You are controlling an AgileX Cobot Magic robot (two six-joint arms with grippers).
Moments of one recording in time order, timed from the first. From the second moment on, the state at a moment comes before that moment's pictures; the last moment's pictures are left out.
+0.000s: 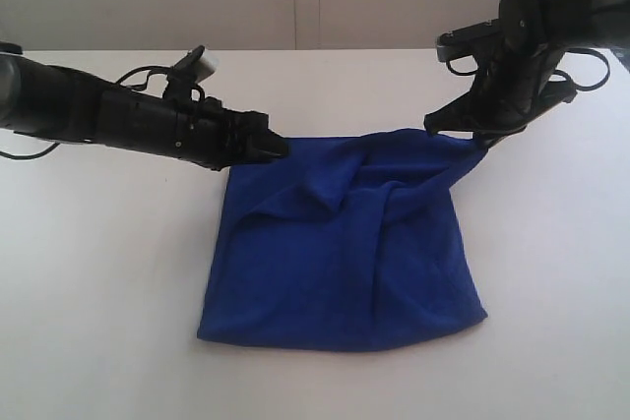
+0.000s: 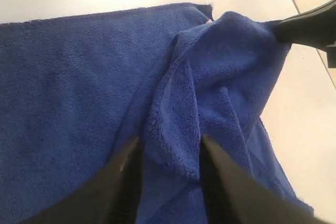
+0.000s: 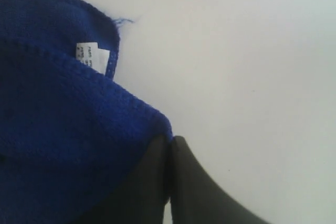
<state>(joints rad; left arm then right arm) -0.33 2.02 -1.18 -1.61 0.72 1.32 0.22 2.02 -1.46 -0.21 0.73 0.12</state>
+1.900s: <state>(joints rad) -0.36 2.31 -1.44 -1.58 0.98 1.40 0.22 2.02 -1.46 -0.21 0.73 0.12</state>
